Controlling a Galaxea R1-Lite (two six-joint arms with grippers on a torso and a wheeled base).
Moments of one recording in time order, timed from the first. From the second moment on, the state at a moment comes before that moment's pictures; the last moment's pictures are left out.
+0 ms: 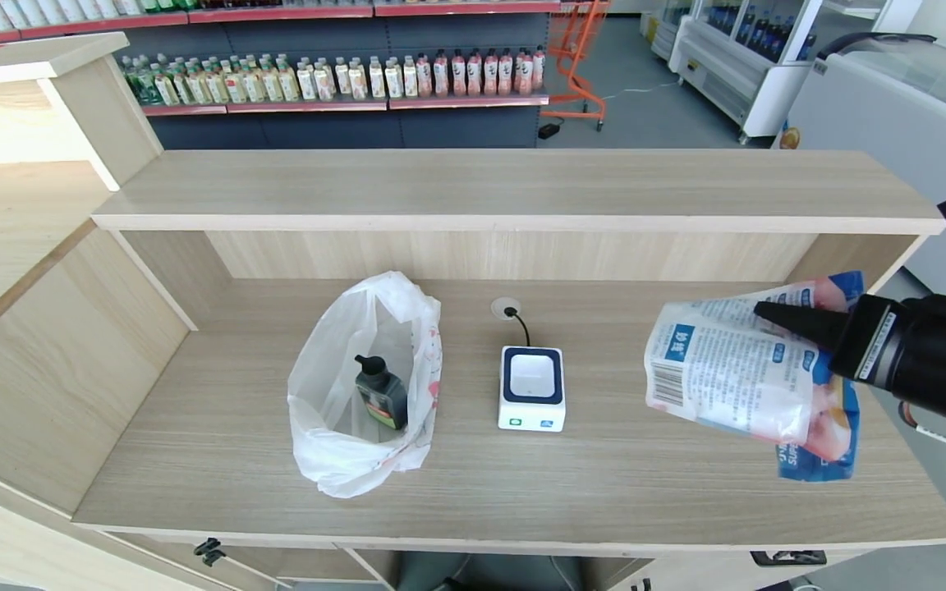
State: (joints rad) left arm 0.00 0.00 0.00 0.00 -0.06 0.03; right arm 0.38 1.25 -0.66 -0.43 0.03 0.37
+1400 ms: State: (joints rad) left arm 0.00 0.00 0.00 0.00 -0.06 0.03; right arm 0.45 1.85 -1.09 -0.43 -0.01 0.36
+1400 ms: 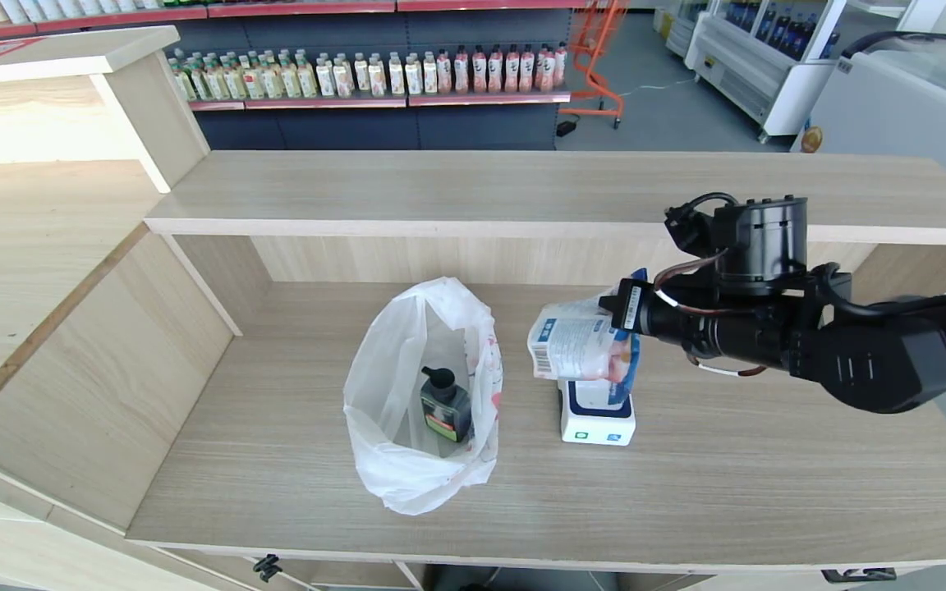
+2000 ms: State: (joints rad) left arm 0.00 0.00 0.00 0.00 -0.06 0.03; right arm 0.52 2.07 -1.28 -0.47 0.00 0.25
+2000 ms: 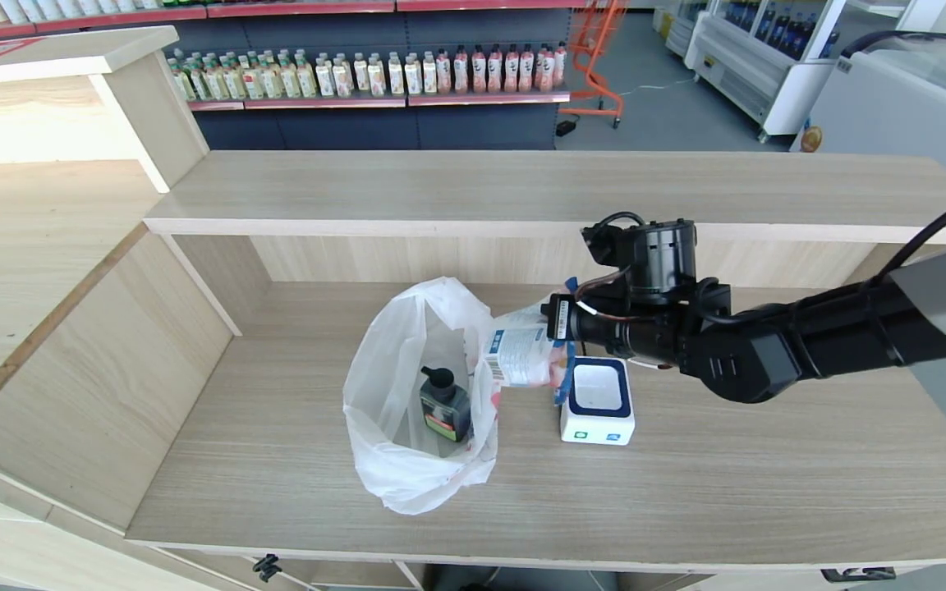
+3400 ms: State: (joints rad) left arm 0.00 0.00 0.00 0.00 -0.06 0.03; right arm 0.58 2.36 -1.58 -0.47 0.06 0.11
